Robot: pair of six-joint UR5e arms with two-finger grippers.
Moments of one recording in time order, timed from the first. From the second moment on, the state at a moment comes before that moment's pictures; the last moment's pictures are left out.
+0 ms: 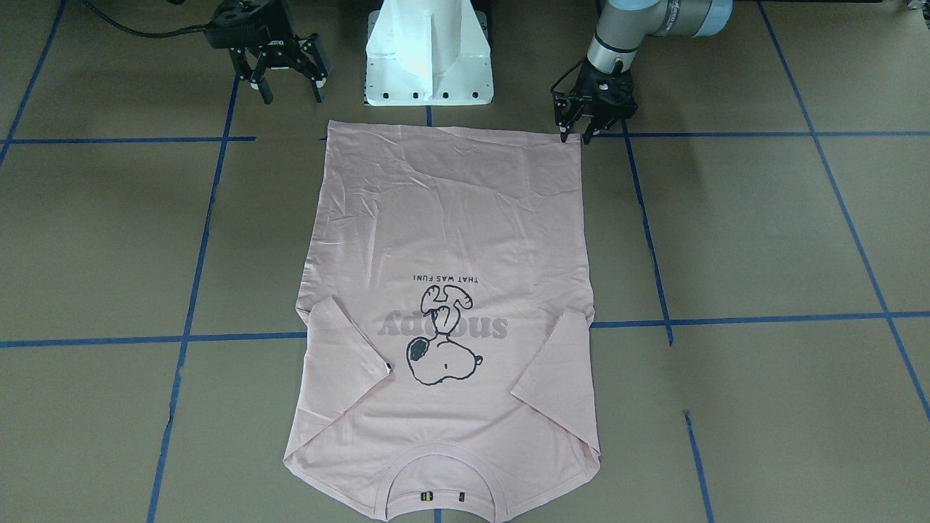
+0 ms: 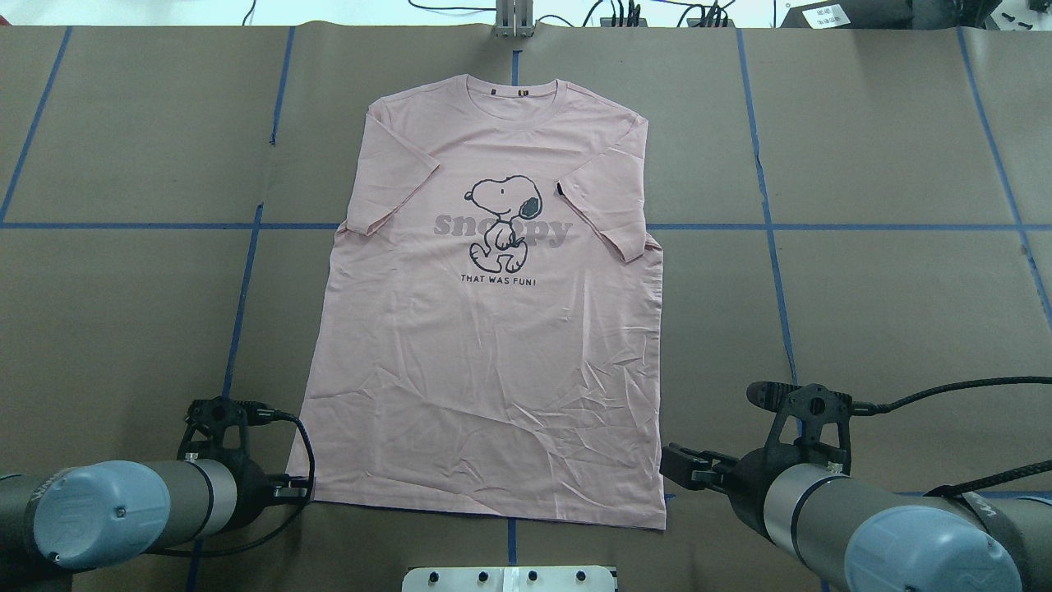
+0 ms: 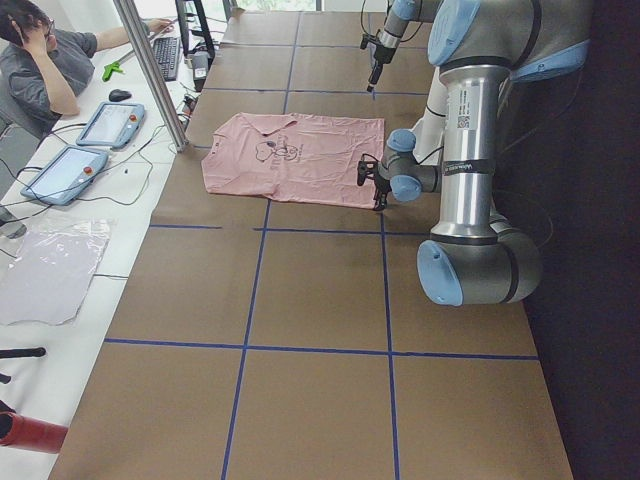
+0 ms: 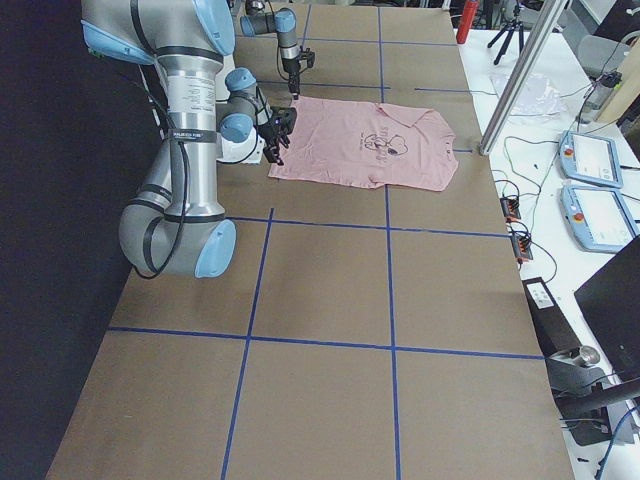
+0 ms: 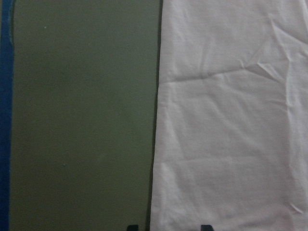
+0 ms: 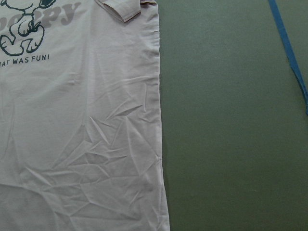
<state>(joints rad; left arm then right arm) -0.17 -1.55 -2.05 -2.02 -1.57 -1.41 0.09 -1.55 2.36 -1.47 1.31 1.66</state>
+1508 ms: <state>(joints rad) -0.16 -1.55 -2.04 -2.02 -1.57 -1.41 0.08 -1.55 2.35 -1.47 1.31 1.66</state>
